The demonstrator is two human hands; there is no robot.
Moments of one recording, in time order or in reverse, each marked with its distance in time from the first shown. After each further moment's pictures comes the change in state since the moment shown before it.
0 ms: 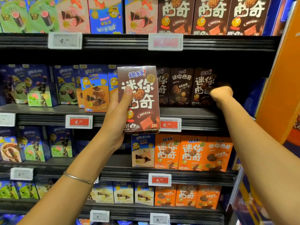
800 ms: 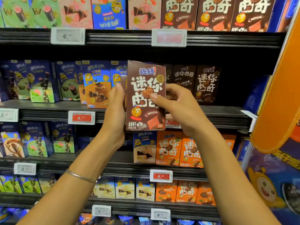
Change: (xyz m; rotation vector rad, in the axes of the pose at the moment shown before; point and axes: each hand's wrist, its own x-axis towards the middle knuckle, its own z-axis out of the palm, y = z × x) left_hand 0.000 -0.005 -0.005 -0.089 0.044 0.006; right_hand -0.237 -0.058 -0.017 0.378 -0.742 -0.351
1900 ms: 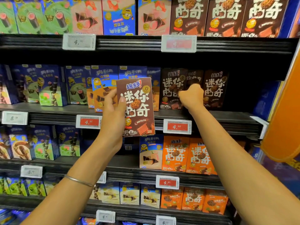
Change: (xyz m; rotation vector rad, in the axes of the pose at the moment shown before) left_hand 0.022 -0.011 -0.036 0.181 0.156 0.075; right_hand 0.135 0.066 -0.032 -0.525 0.513 0.133
